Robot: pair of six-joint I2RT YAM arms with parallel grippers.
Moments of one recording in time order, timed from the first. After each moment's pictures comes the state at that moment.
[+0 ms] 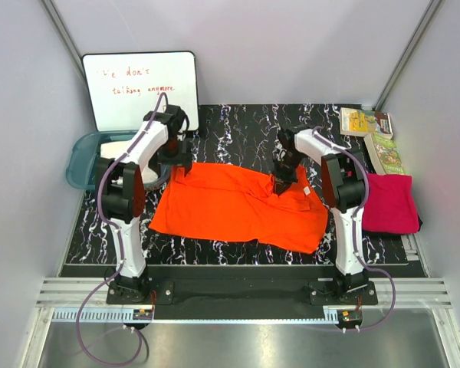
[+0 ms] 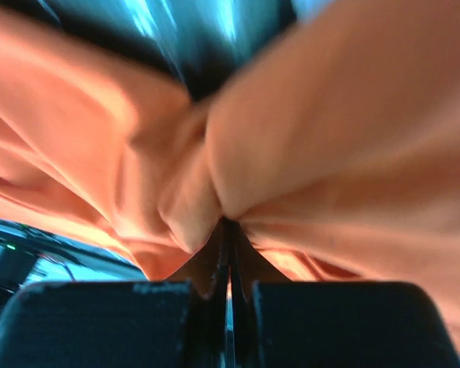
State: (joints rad) left arm -0.23 2.03 1.77 -1.13 -0.14 -0.25; right arm 0.30 2.27 1.76 -1.10 -0.35 0.36
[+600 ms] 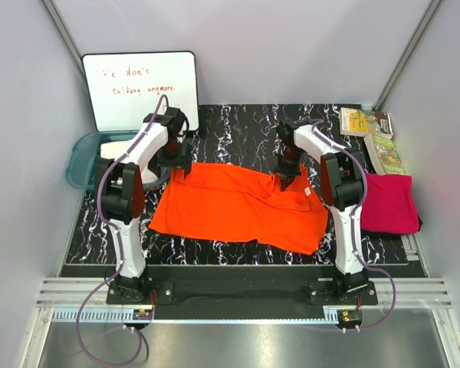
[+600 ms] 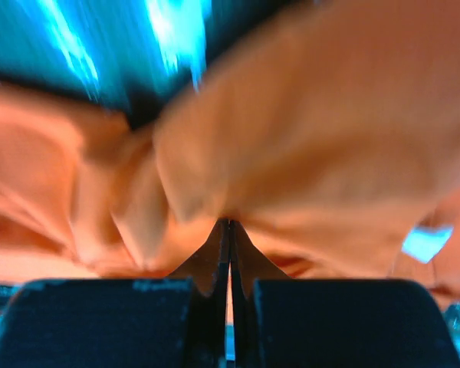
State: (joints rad) left arm -0.23 2.02 1.72 -1.12 -0.14 -0.24; right arm 0.31 2.26 1.81 -1.15 -0.14 0.37
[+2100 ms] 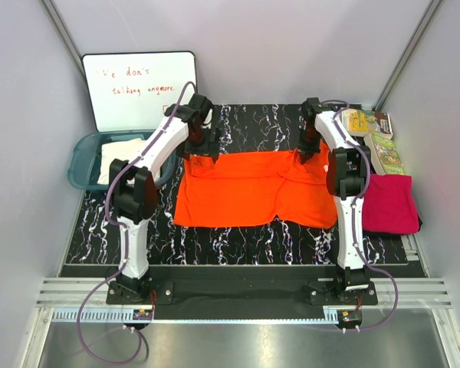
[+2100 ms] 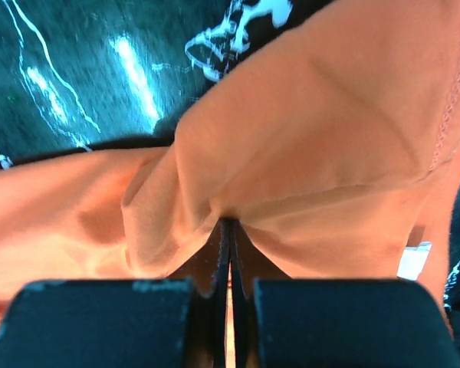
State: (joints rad) left arm -0.39 2.08 1.96 -1.08 -0.03 -0.26; right arm 0.12 2.52 2.28 -1.15 0.02 0.32
